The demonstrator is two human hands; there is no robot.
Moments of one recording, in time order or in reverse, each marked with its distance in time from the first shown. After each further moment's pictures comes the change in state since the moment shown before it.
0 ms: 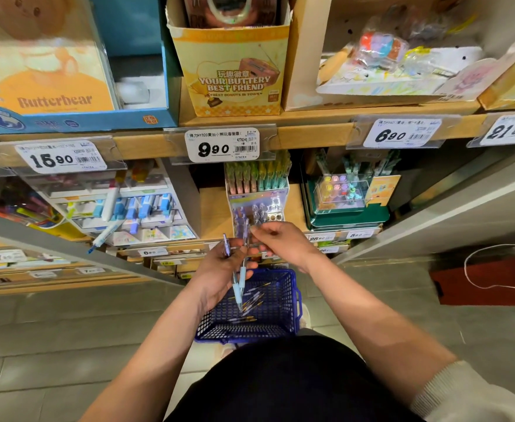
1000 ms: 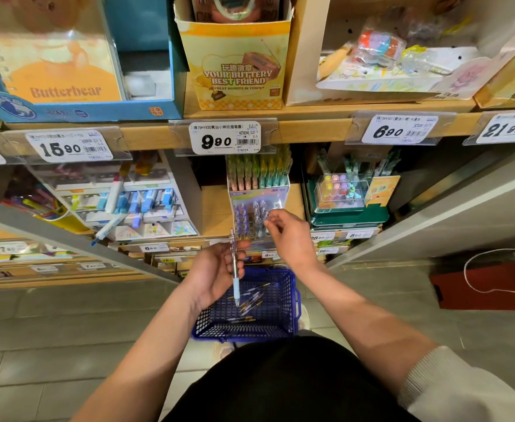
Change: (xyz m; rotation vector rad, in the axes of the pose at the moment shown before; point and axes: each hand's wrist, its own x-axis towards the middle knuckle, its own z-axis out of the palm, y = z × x) left_hand 0.000 -0.005 -0.009 -0.240 -0.062 -0.120; right_hand 0.009 0.026 0.006 -0.372 0.478 -0.420
